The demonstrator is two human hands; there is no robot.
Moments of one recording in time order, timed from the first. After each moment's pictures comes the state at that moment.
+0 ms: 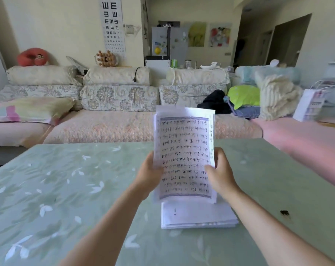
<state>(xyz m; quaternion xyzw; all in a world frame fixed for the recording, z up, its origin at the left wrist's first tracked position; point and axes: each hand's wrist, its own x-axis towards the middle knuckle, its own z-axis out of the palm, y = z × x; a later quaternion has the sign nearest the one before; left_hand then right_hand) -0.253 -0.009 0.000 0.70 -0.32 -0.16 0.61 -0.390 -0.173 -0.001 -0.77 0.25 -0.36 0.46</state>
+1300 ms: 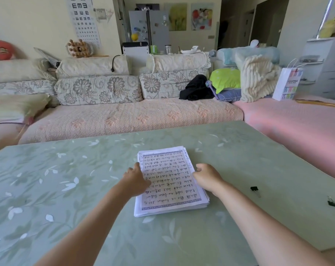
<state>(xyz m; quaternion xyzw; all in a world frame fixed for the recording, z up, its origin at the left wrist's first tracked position) -0.275 -0.044 -0.039 0.92 -0.30 -0.15 0.18 -0.430 -0.230 -0.061 -0.82 0.38 -0.12 0.40</state>
